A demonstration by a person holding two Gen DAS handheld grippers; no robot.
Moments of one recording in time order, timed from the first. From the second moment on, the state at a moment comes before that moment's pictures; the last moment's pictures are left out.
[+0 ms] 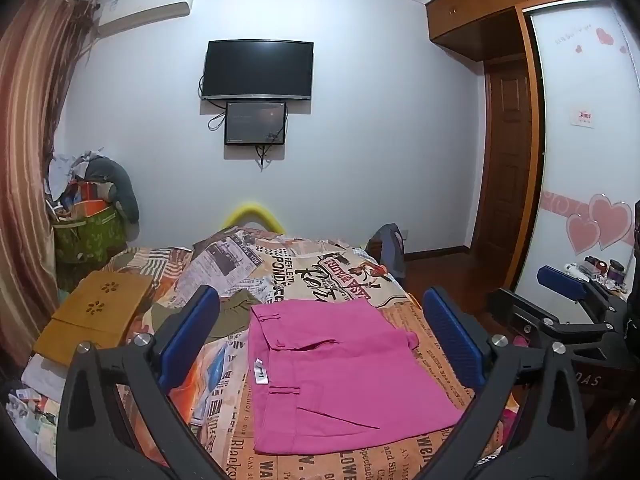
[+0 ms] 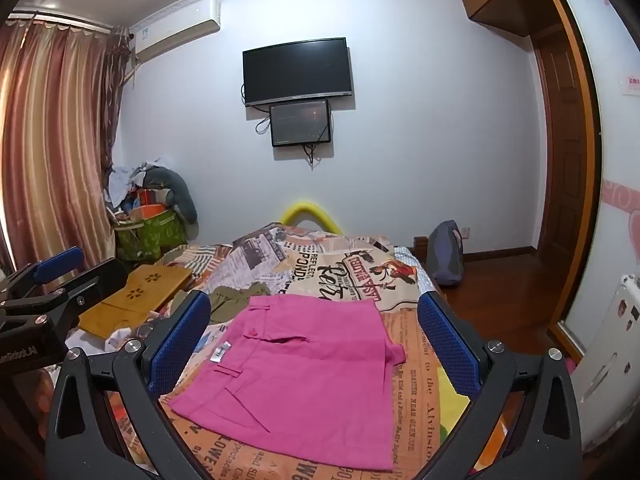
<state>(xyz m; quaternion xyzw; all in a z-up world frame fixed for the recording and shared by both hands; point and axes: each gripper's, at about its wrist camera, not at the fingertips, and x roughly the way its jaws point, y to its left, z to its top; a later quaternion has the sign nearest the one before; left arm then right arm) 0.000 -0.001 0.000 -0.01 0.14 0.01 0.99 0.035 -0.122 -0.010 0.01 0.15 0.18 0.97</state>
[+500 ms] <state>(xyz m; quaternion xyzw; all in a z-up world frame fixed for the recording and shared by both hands) 0.009 0.010 -0.010 -0.04 0.14 0.01 0.99 0.037 -0.123 -0.012 0.01 0.15 0.18 0.97</state>
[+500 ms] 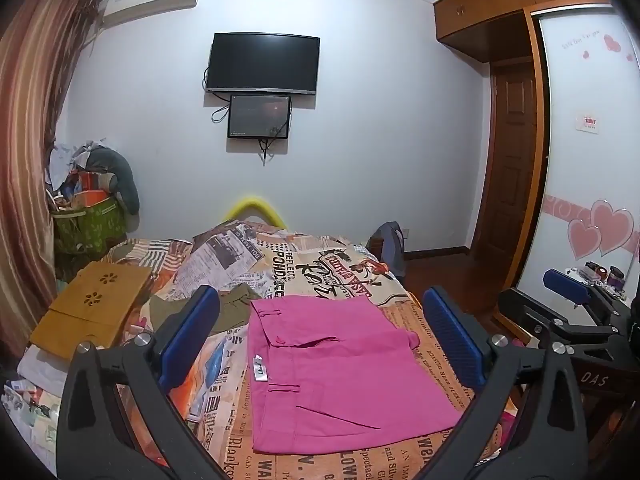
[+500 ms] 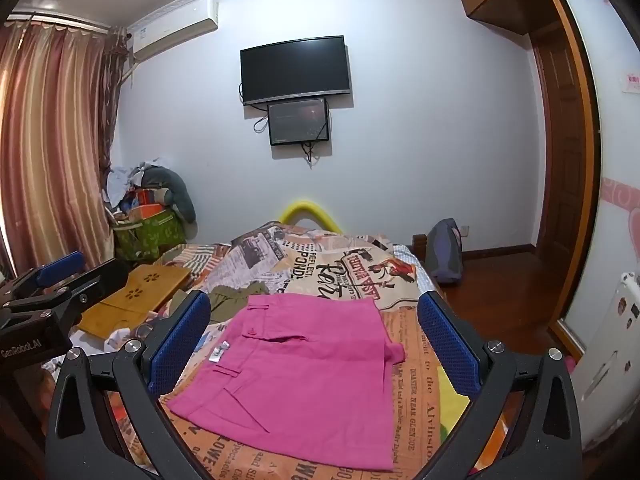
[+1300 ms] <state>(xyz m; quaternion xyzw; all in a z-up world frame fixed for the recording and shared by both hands) 0.010 0.005 -0.012 -0.02 0.14 0.01 0.99 0.038 -0.123 -0.010 0.01 0.15 0.18 0.97</state>
